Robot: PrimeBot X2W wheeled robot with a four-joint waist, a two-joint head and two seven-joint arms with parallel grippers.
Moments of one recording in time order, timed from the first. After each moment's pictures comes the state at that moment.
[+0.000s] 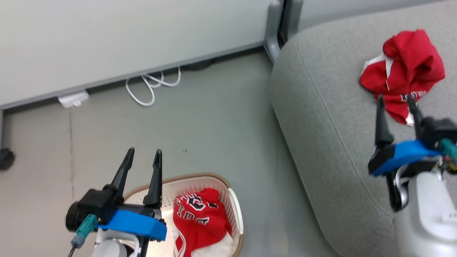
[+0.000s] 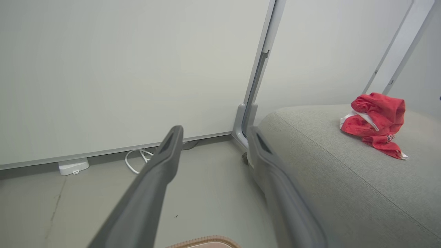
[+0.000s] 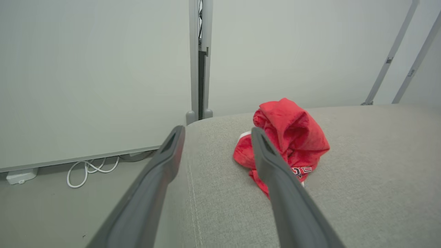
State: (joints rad) left arm -0.16 0.15 -0.24 0.24 -0.32 -0.11 -0.26; right arm -0.57 -0.05 -0.31 0.63 -0.13 0.13 -0.26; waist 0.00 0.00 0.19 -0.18
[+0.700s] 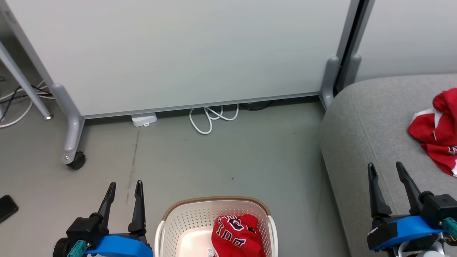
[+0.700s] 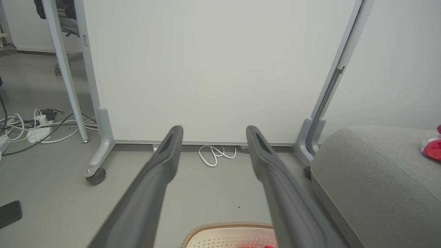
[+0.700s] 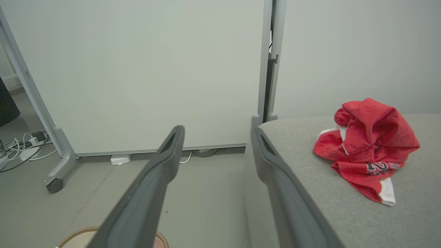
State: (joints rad) left arm -0.03 0.09 -0.08 0.31 -0.26 -0.12 -0.26; right arm -0.06 -0.05 -0.13 0.16 0.08 0.13 -0.17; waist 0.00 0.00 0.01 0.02
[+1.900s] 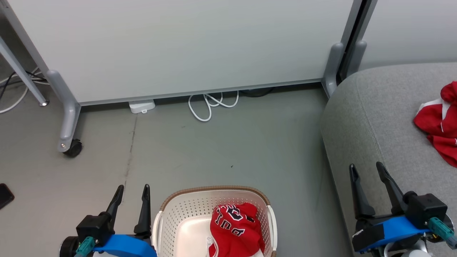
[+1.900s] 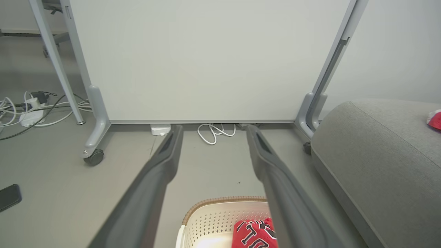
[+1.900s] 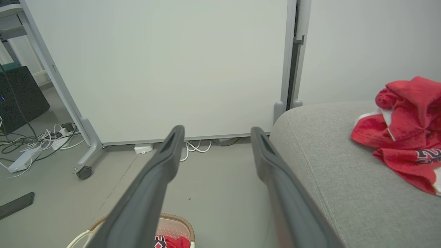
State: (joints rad) left arm -0.06 0.11 -0.12 0.39 -0.26 -0.13 -0.26; right arm -0.04 -0.05 -0.05 0.15 0.14 0.13 -0.17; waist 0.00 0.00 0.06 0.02
